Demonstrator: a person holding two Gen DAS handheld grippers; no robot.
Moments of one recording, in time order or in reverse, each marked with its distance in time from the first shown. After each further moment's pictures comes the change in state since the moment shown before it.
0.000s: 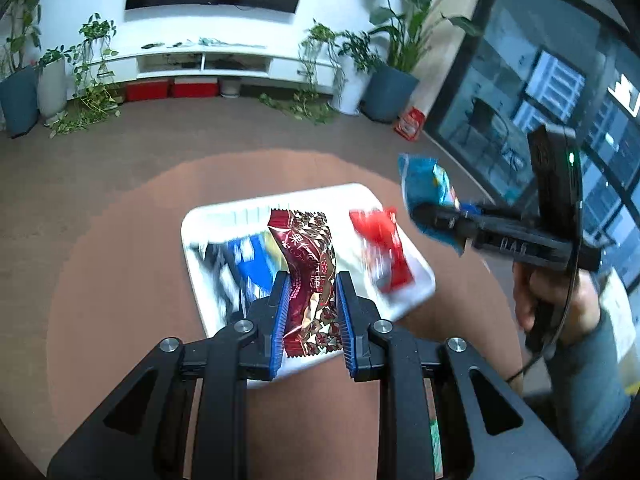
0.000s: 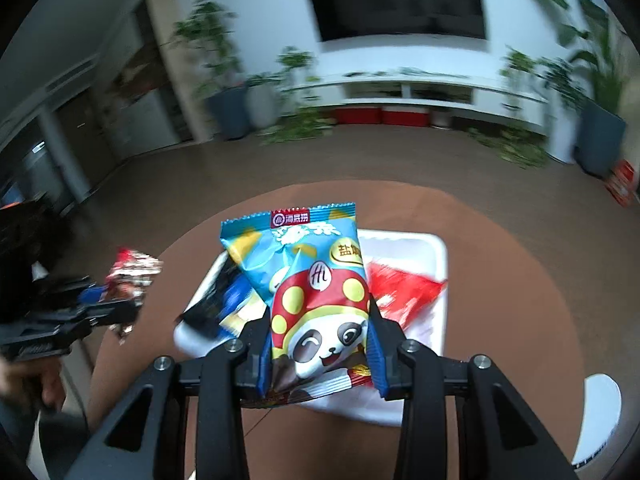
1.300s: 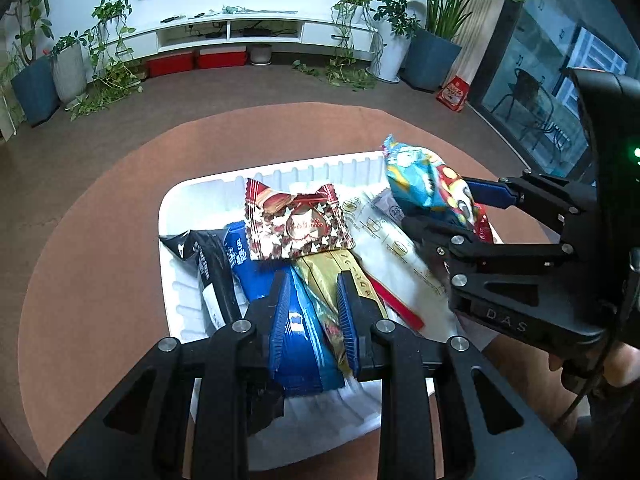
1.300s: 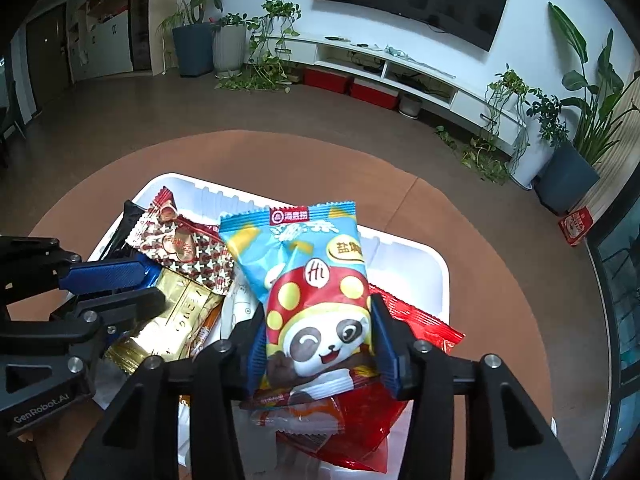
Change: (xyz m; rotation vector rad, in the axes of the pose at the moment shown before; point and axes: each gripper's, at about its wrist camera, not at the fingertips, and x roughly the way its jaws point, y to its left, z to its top) left arm 0.152 0.003 -0.019 -0.003 0.126 0.150; right arm 0.100 0.039 -0.003 -0.229 0.142 -0.271
